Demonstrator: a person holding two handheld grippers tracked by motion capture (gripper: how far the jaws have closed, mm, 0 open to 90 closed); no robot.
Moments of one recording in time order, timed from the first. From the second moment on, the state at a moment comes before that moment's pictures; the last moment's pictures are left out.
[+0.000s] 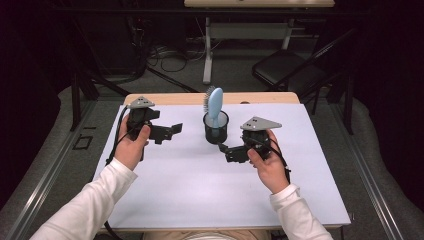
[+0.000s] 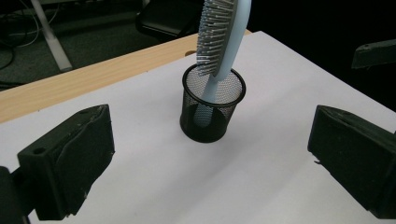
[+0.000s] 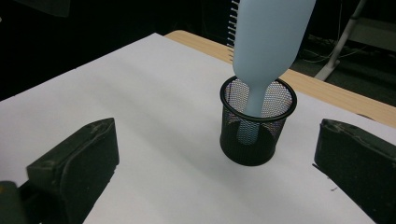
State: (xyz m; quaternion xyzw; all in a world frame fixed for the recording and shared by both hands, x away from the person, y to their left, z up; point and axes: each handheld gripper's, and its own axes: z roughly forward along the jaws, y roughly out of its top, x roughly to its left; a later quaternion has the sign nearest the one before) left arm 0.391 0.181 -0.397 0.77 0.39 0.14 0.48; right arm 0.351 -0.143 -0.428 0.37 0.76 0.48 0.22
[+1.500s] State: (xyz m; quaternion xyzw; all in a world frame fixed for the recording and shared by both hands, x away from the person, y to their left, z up) left arm 0.335 0.253 -0.476 0.72 0.45 0.16 0.50; right arm 0.297 -0.219 -0.463 0.43 0.74 0.45 0.26
